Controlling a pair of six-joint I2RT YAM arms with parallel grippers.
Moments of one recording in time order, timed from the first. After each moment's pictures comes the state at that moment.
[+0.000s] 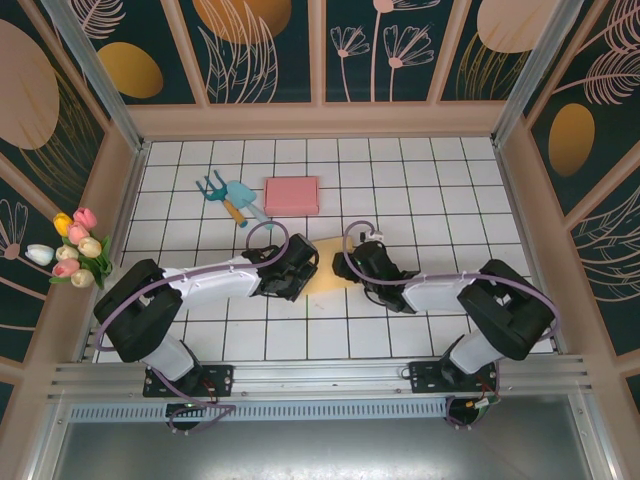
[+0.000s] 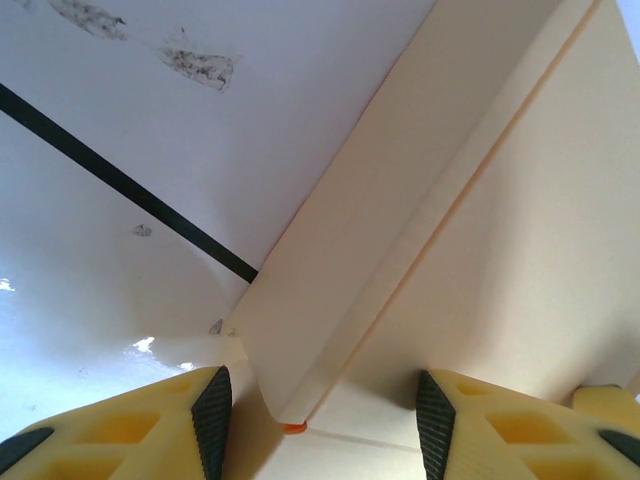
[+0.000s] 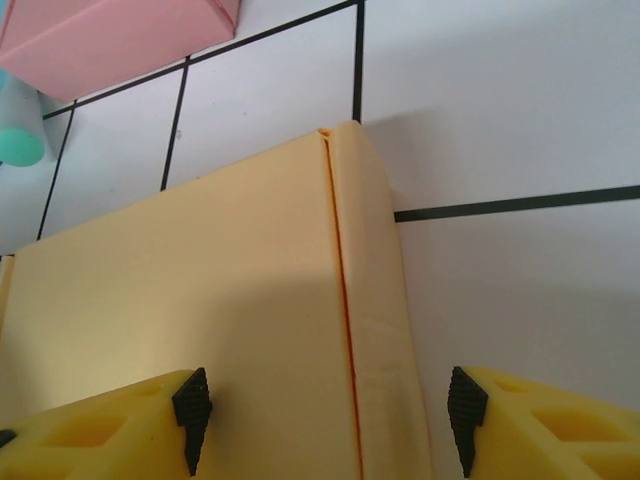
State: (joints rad) left arm -0.87 1.59 0.85 -0.35 -0.07 -1.73; right arm 0.80 1.50 0.49 0.32 0.21 0.77
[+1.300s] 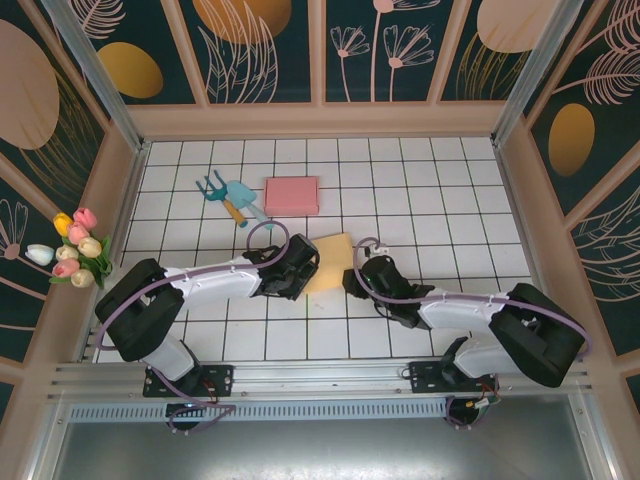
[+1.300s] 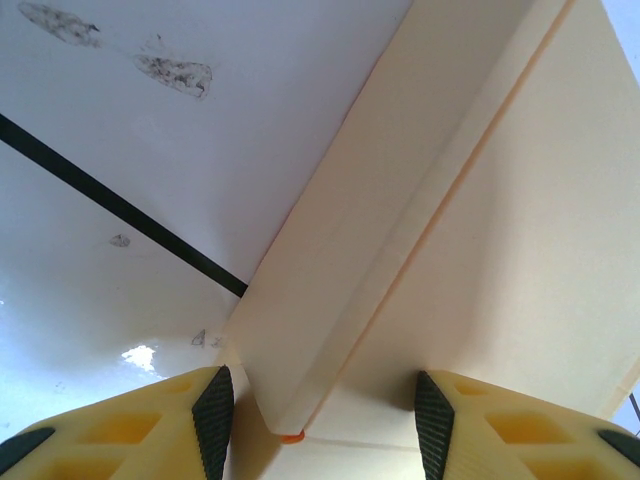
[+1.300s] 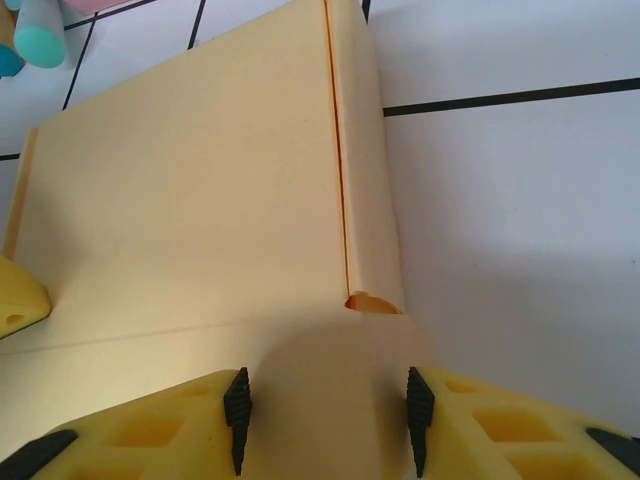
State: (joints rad) left arm -0.87 1.59 0.84 -0.32 -0.09 -1.73; right arm 0.87 1.31 0.37 0.23 0.19 0.73
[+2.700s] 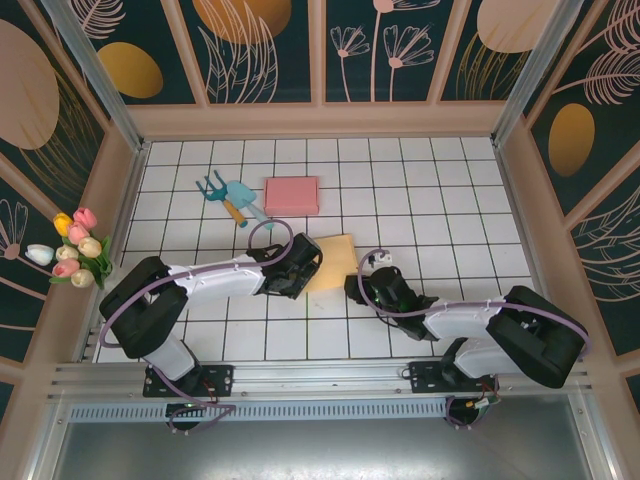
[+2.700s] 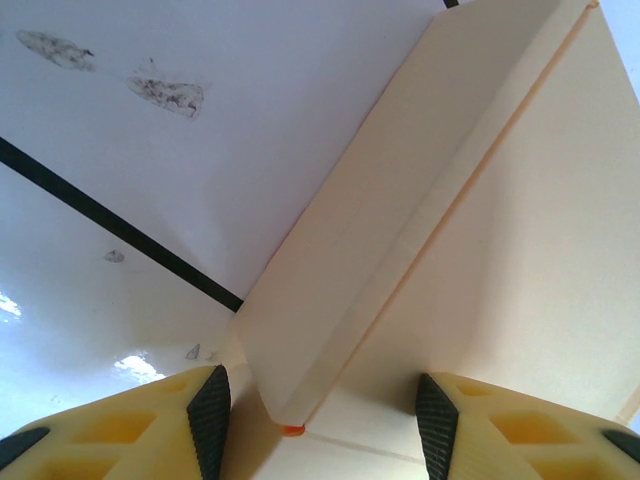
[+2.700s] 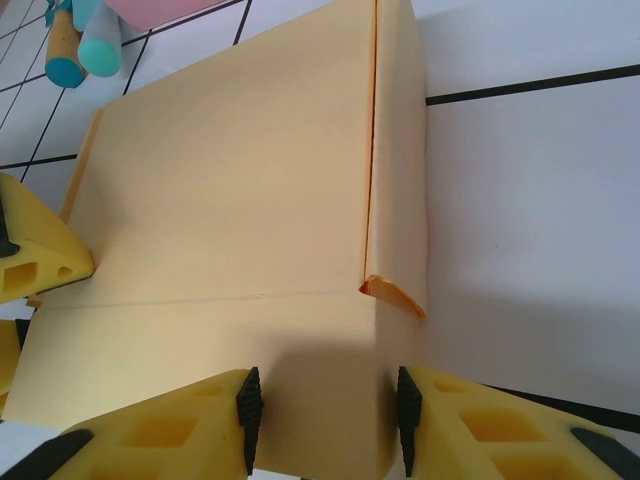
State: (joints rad) left arm -0.88 1.62 0.88 -0.35 -0.12 -1.72; right arm 0.89 1.30 0.25 0.46 0.19 0.73
